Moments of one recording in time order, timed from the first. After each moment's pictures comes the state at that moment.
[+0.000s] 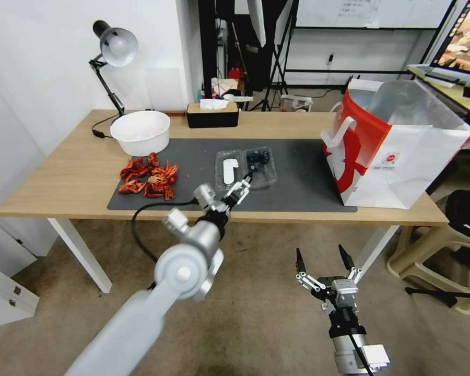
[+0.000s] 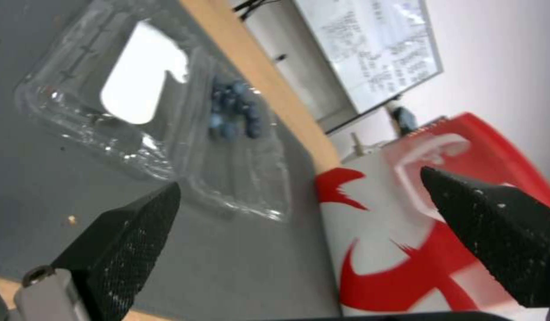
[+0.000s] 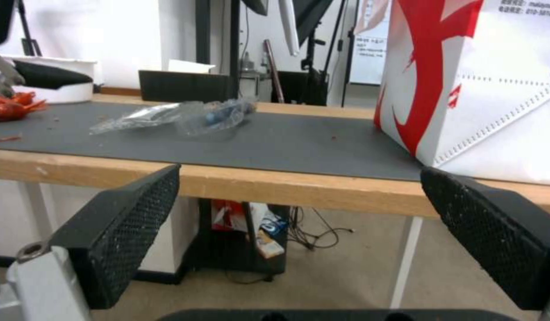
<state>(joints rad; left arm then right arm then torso) 0.87 -1.20 0.09 -1.98 -1.46 -0.06 -0.59 -1.78 1.33 0.39 2.05 0.01 0.38 0.19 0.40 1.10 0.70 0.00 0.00</state>
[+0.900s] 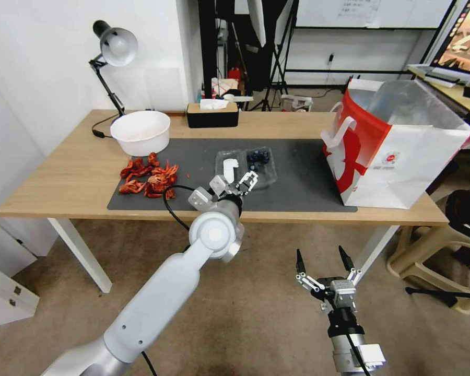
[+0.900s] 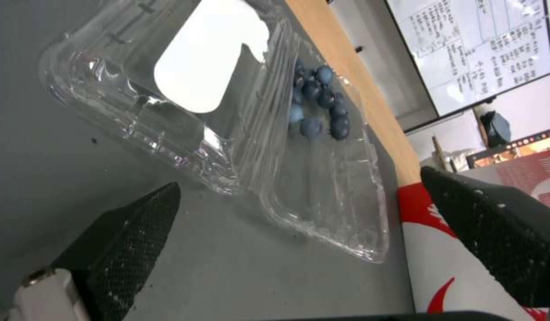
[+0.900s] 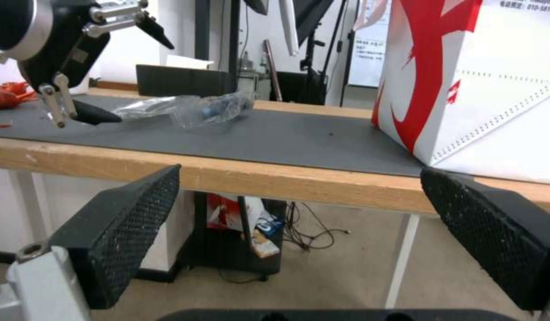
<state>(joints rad) 0.72 -1.34 0.14 -1.77 -1.45 -0.06 -0.79 -1.76 1.32 0.40 2.01 0.00 0.40 0.19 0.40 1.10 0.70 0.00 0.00</state>
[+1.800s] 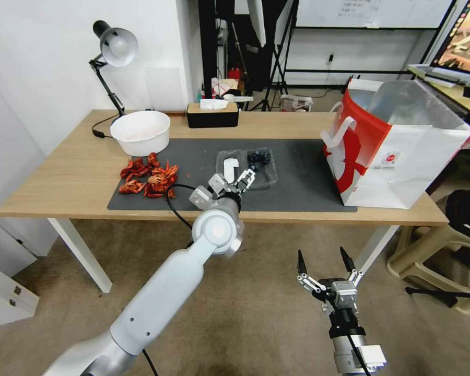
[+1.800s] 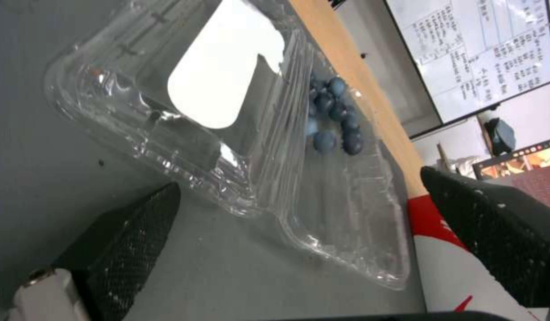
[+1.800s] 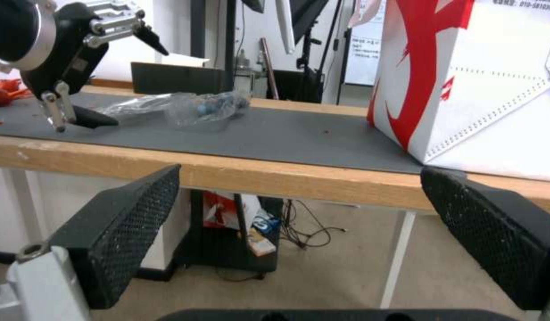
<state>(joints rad) 0.71 -1.34 0.14 -1.72 -1.44 -0.08 -0.75 -1.76 1.33 0.40 2.01 0.00 0.40 0.20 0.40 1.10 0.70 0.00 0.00</state>
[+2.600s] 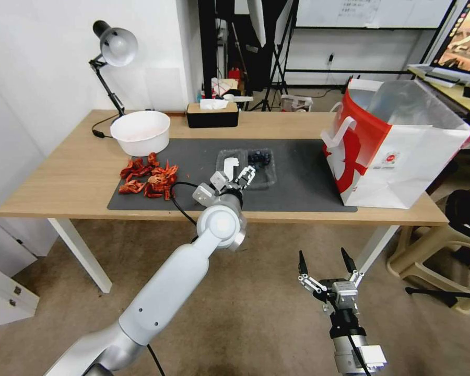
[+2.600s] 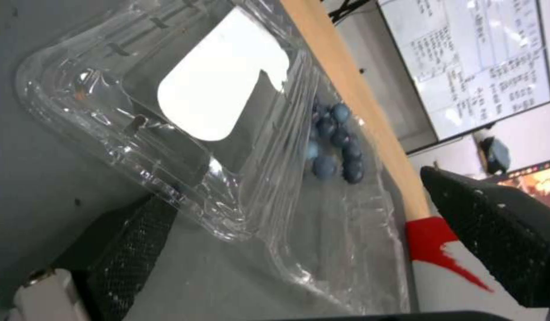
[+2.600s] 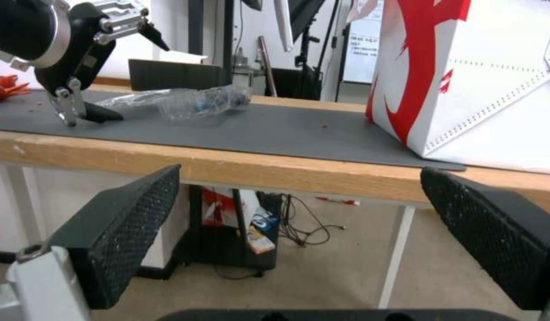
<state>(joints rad) 0.68 -1.37 0.13 -1.66 -1.44 -0.12 -0.72 -1.76 1.33 0.40 2.00 -0.01 0.41 0.20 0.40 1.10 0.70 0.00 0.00</state>
